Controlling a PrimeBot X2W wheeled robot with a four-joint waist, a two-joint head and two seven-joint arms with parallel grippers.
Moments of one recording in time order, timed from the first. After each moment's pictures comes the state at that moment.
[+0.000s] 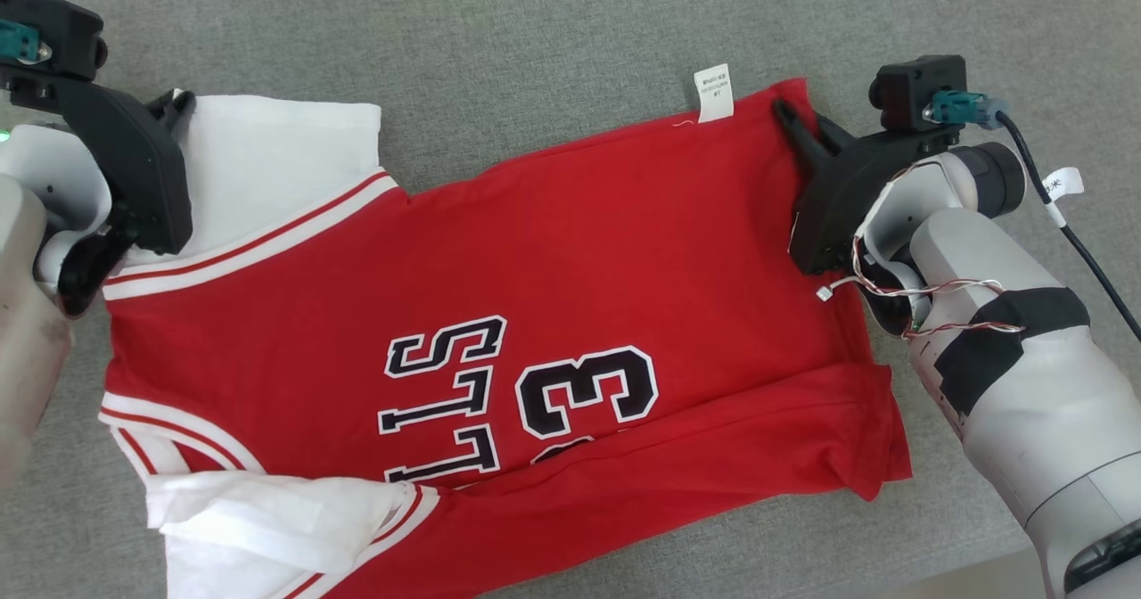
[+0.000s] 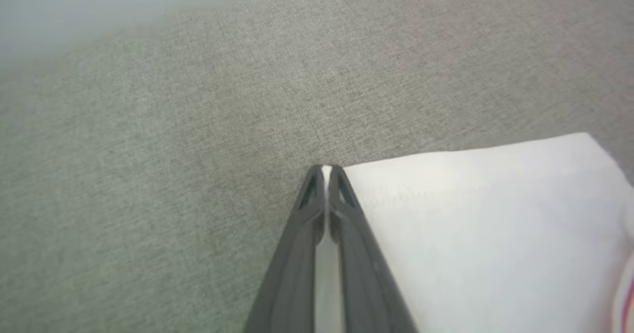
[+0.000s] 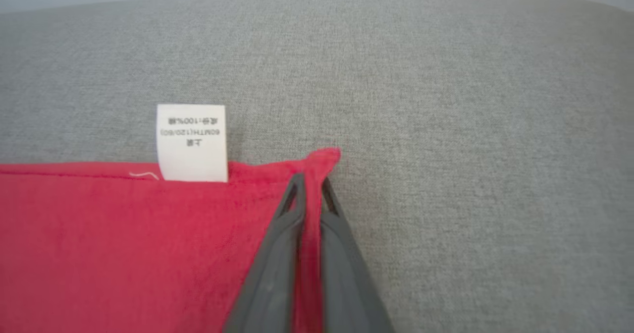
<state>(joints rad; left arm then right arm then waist) -1.17 0.52 -0.81 0.86 -0.85 -0.13 0.21 -1.05 -0.23 0.63 0.96 0.65 0.13 -0.01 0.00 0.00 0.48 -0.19</state>
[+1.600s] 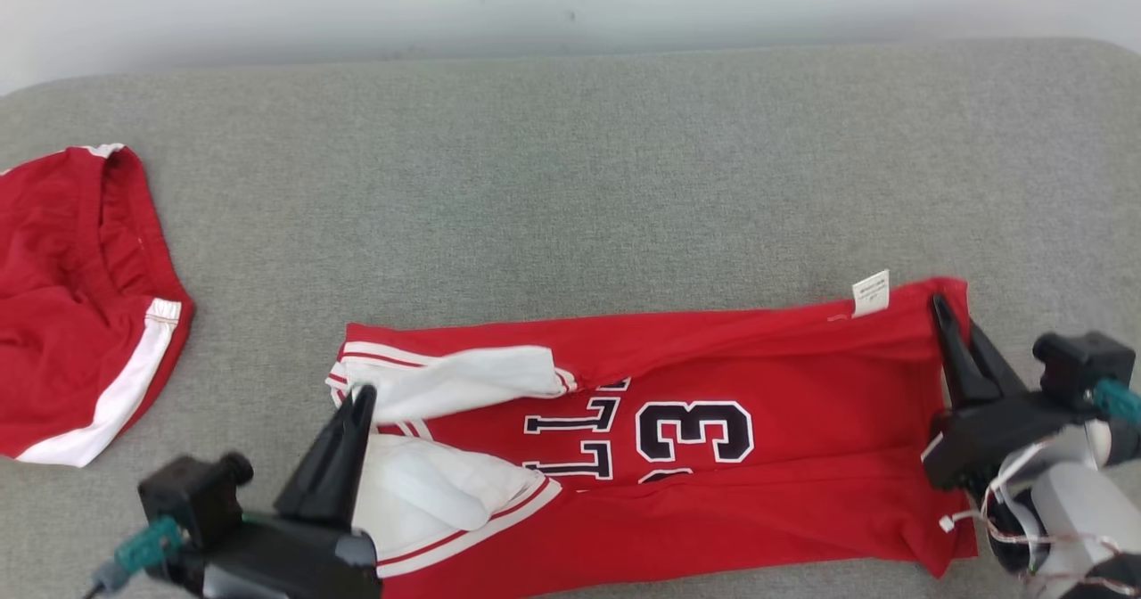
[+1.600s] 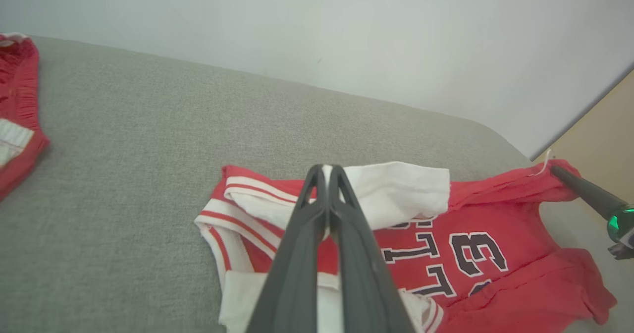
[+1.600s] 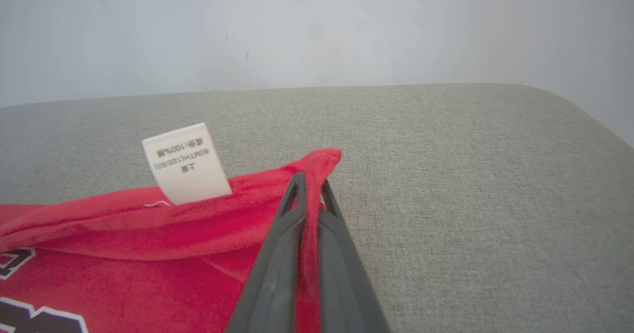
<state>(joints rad) -0.23 0.45 -0.52 0.05 -0.79 0.07 -0.26 -0.45 -0.39 0.30 0.62 0.51 0.13 -0.26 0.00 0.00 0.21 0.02</state>
